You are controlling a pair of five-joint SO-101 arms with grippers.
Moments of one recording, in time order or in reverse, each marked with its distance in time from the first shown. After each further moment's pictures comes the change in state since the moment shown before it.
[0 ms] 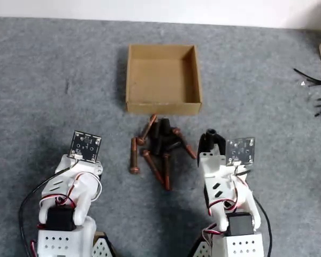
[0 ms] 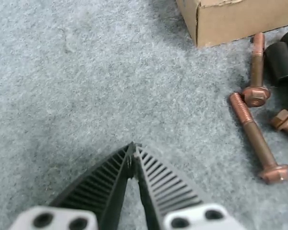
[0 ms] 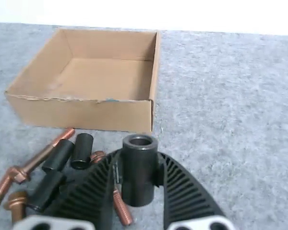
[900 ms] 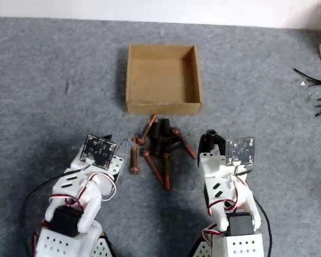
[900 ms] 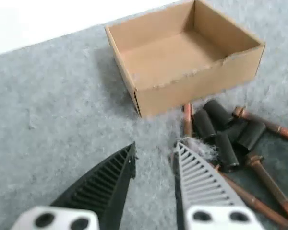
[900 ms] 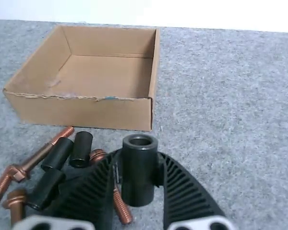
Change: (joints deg) left arm 15.2 1.1 -3.7 -9.7 5.8; right arm 0.2 0.0 0.0 0.0 0.1
